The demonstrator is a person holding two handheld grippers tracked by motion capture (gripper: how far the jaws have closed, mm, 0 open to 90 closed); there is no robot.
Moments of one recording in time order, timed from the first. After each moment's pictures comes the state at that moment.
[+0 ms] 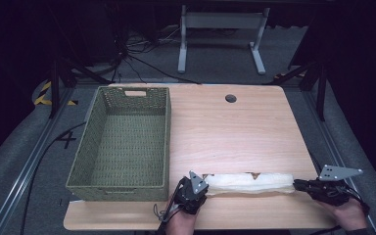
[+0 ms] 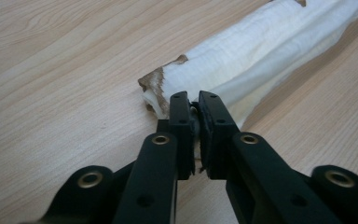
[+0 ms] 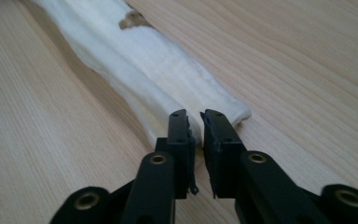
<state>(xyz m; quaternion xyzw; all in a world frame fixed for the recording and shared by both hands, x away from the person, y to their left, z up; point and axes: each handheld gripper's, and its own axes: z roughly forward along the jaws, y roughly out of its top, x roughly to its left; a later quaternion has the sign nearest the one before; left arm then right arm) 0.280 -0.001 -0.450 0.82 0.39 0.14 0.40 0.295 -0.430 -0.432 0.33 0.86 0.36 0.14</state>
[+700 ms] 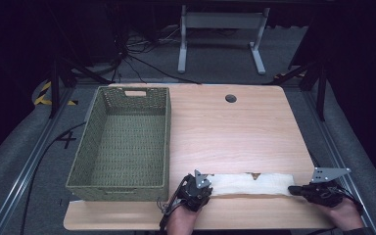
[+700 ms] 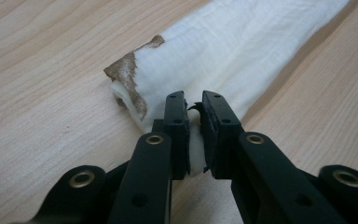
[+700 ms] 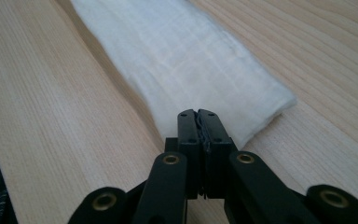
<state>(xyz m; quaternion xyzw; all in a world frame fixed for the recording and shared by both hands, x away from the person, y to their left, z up) 0.296 -0.007 -0.465 0.85 0.36 0.09 0.38 0.300 -0.420 -0.445 0.31 0.88 0.34 0.09</state>
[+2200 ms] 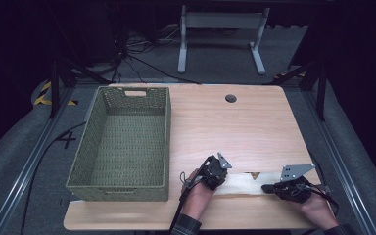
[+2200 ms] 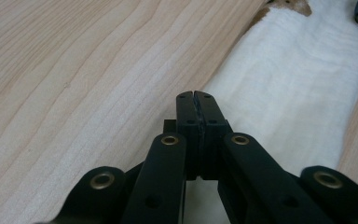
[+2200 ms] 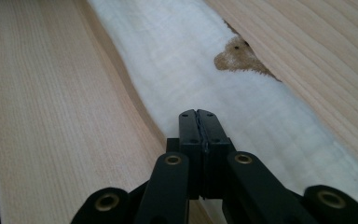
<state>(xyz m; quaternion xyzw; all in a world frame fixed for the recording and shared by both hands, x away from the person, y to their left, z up) 0.354 -0.064 -0.457 0.89 0.29 0.09 0.35 0.317 -0.343 -0.451 0.25 0.90 0.34 0.07</state>
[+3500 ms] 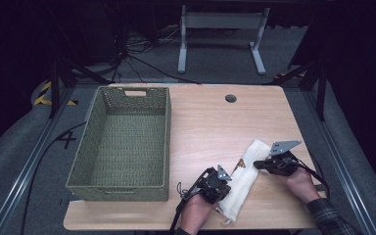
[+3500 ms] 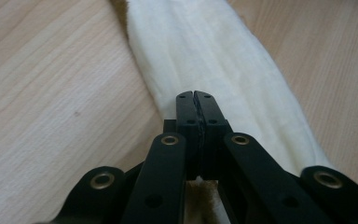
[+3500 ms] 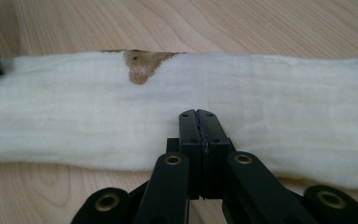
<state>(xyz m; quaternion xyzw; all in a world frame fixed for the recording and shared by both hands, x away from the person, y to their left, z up) 0.318 -0.061 -0.460 0.89 0.27 0.01 0.37 0.393 -0.333 -0.452 0.27 0.89 0.35 0.10</state>
